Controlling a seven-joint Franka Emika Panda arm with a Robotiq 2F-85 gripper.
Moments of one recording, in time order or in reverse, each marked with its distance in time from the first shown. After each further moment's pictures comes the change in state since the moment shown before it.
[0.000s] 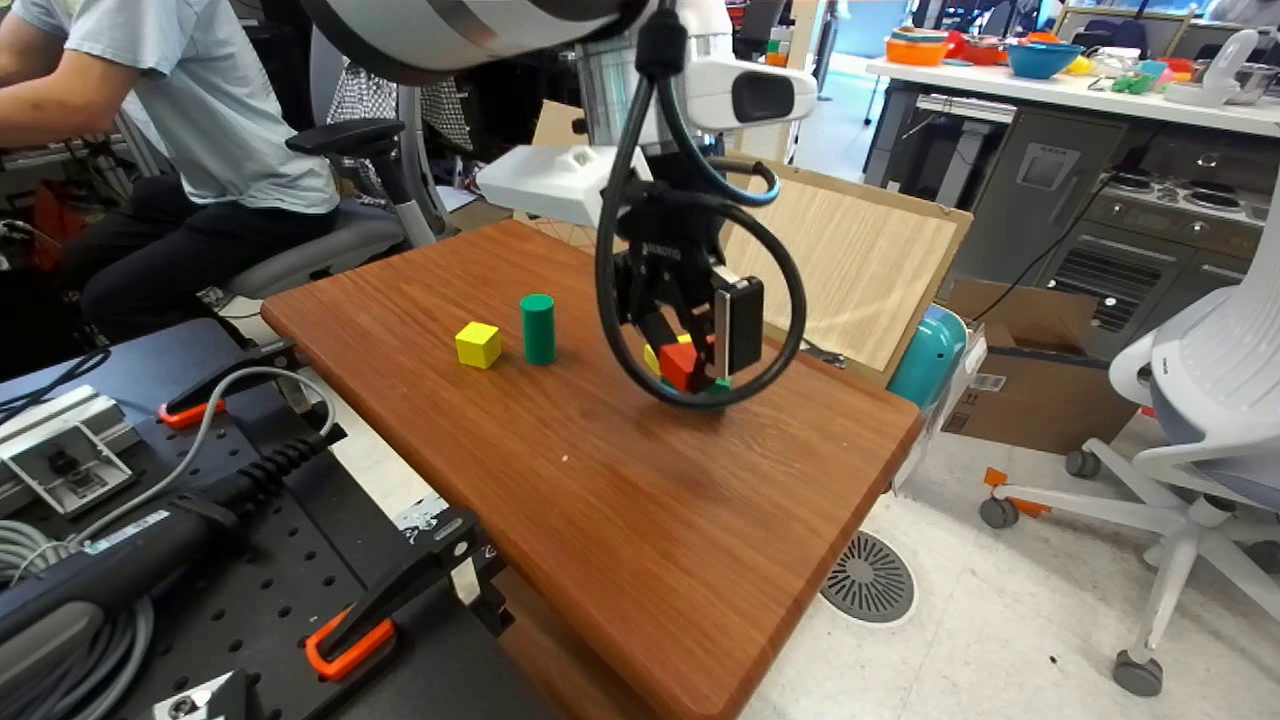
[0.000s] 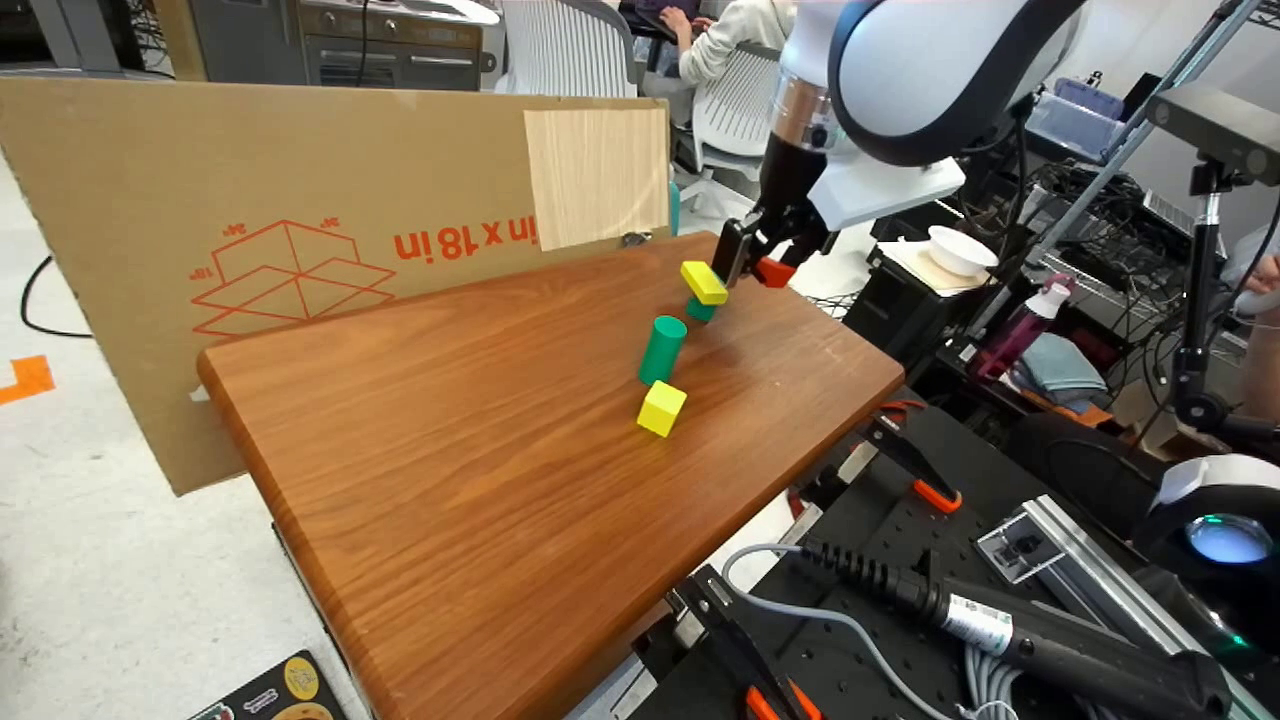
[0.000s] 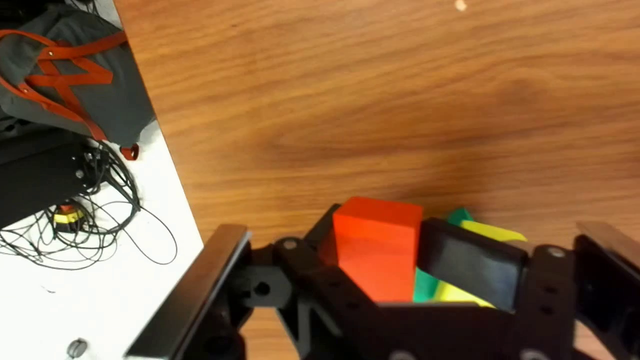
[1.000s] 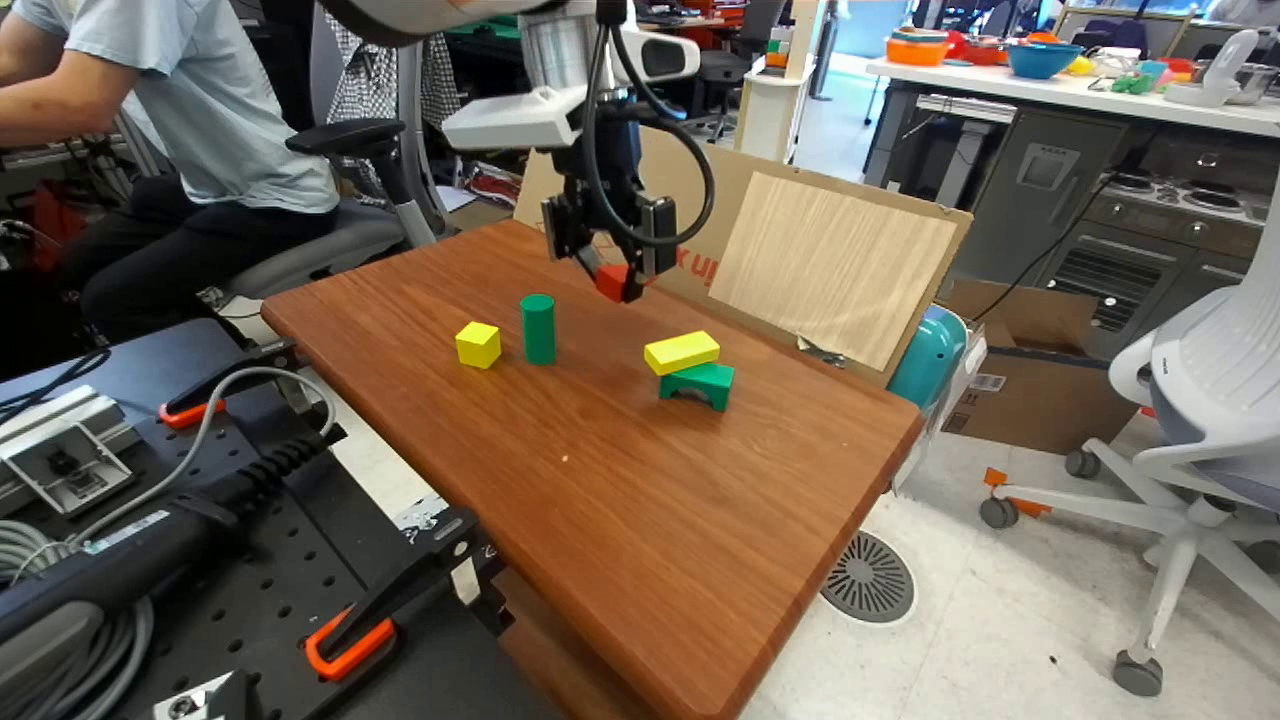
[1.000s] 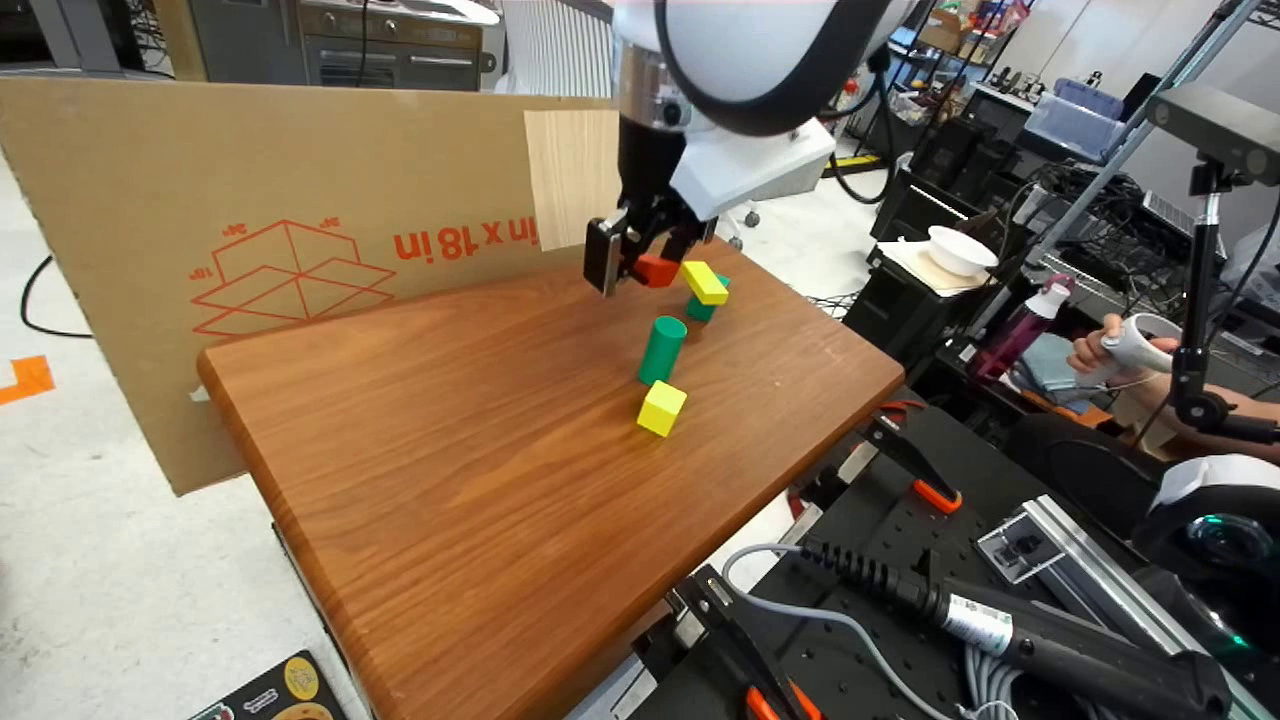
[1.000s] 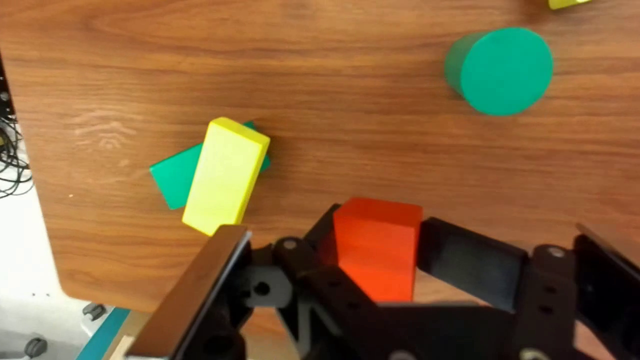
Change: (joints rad) arm 0.062 0.098 0.159 0.191 -0.020 -0.144 -0.016
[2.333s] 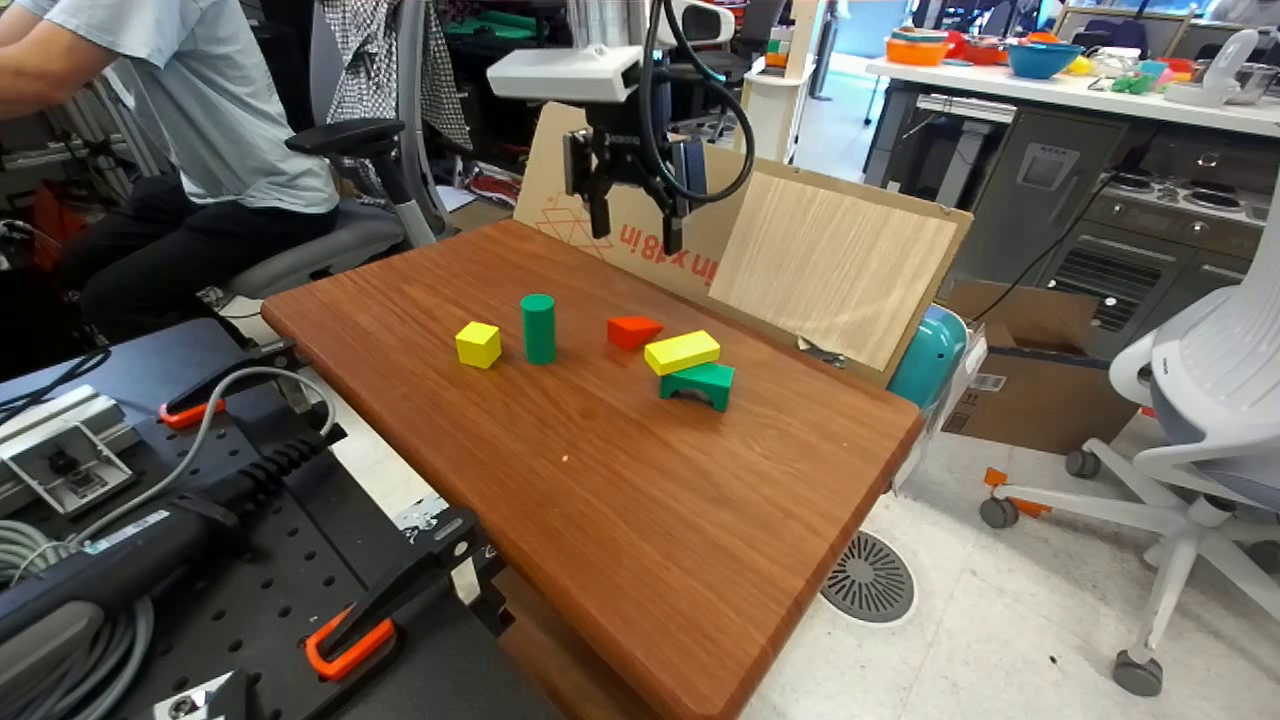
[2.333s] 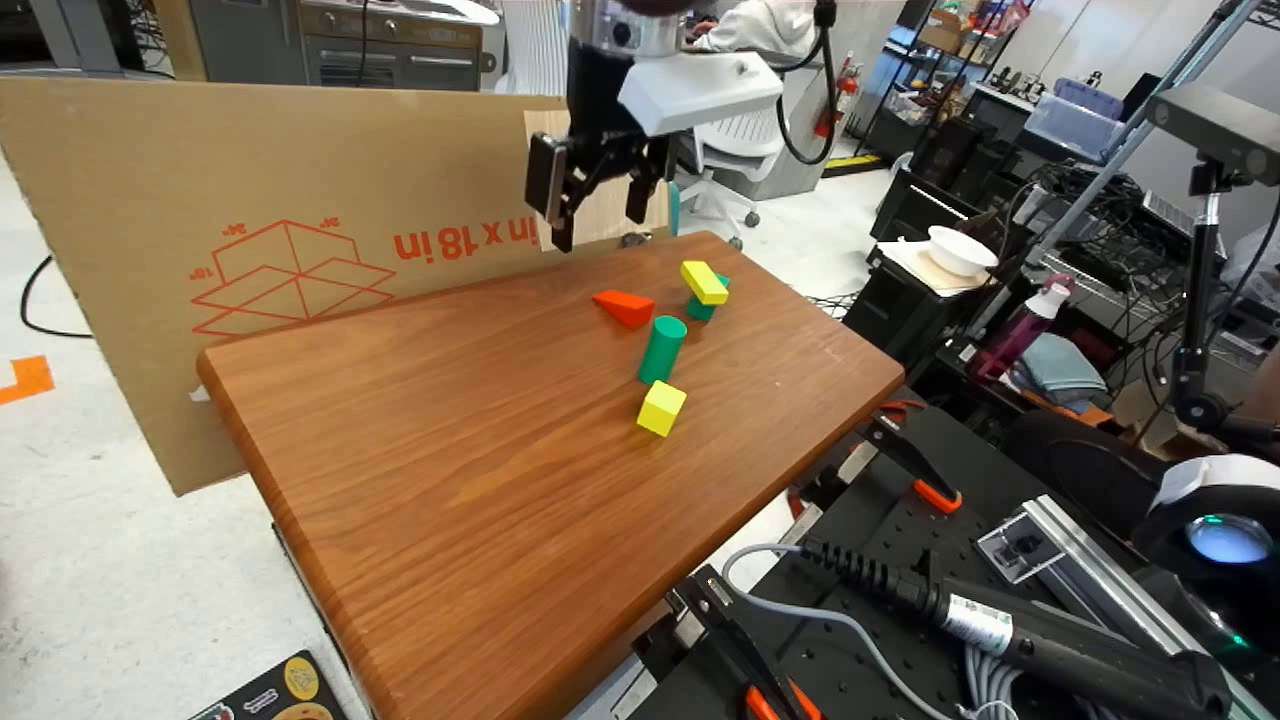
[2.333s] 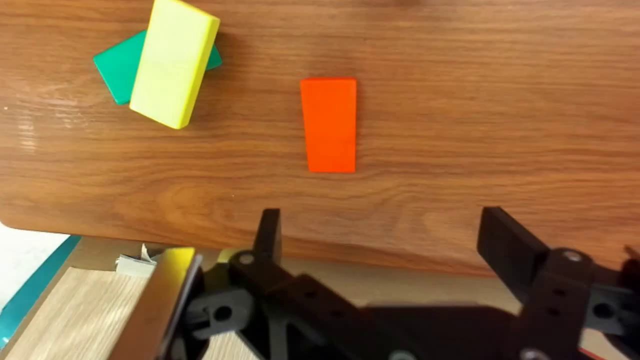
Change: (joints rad) arm -0.071 0.045 0.092 0.190 0.146 -0.109 -0.160
